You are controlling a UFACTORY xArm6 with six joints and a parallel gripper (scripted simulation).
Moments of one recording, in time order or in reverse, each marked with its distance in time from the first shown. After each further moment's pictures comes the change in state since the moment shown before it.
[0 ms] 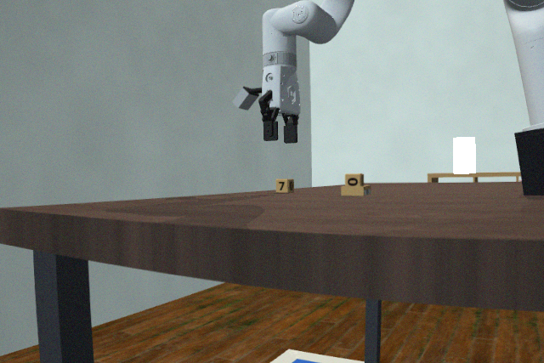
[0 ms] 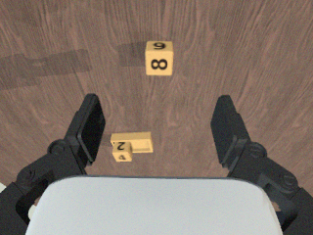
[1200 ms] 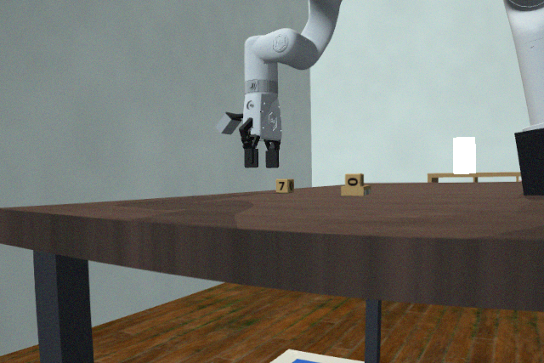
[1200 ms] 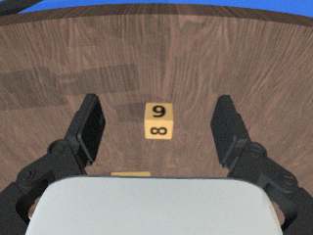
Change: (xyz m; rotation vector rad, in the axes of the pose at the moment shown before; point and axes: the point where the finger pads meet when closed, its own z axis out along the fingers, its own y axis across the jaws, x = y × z) arm 0.048 -0.001 0.055 0.000 0.002 -0.001
